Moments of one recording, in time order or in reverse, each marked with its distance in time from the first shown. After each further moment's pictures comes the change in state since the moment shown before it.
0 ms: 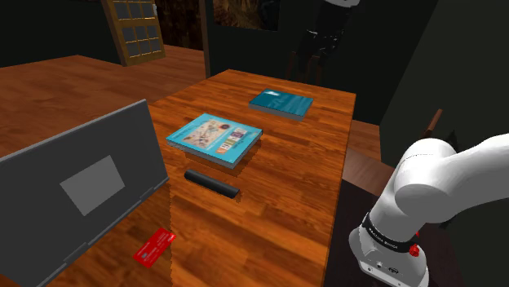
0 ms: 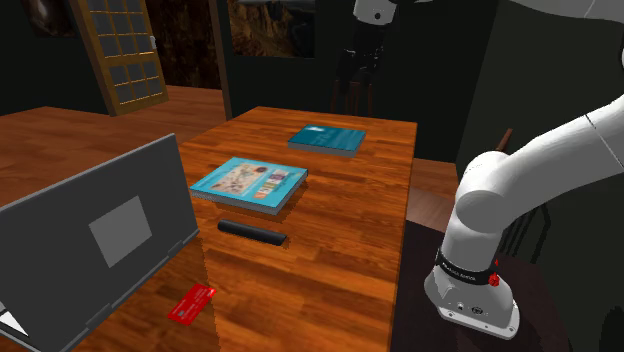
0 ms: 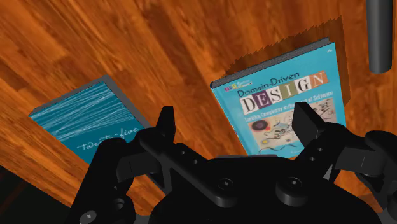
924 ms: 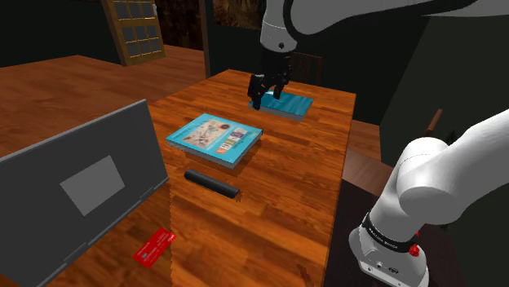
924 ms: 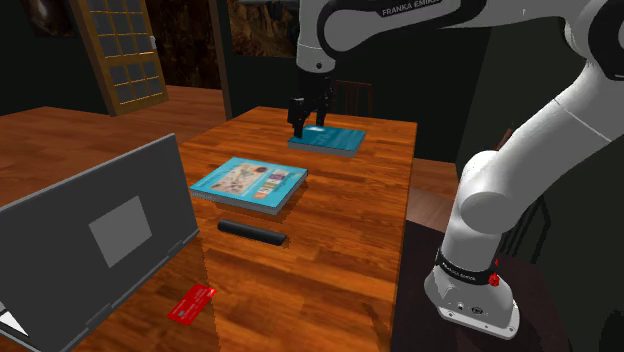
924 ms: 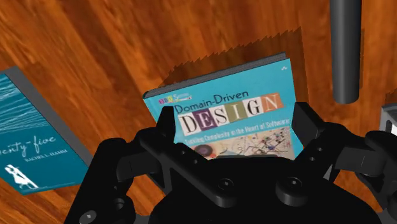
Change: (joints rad) arm 0.083 0.262 0.141 -0.044 0.048 0.218 0.095
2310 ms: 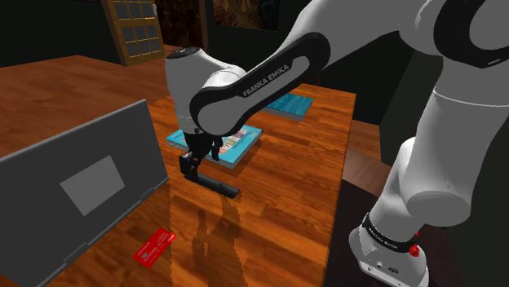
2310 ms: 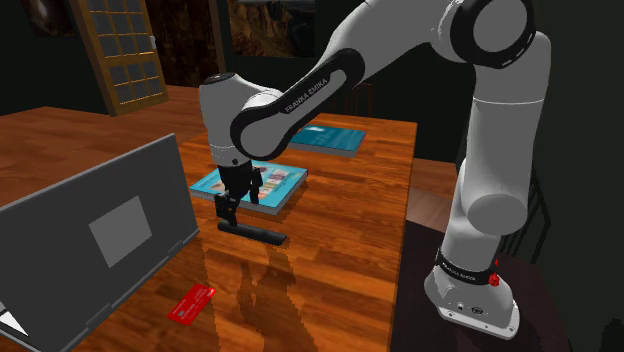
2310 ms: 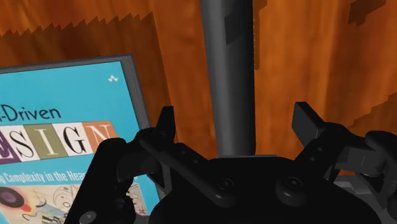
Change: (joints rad) arm 0.128 0.632 0.206 0.221 -0.094 0.245 0.202
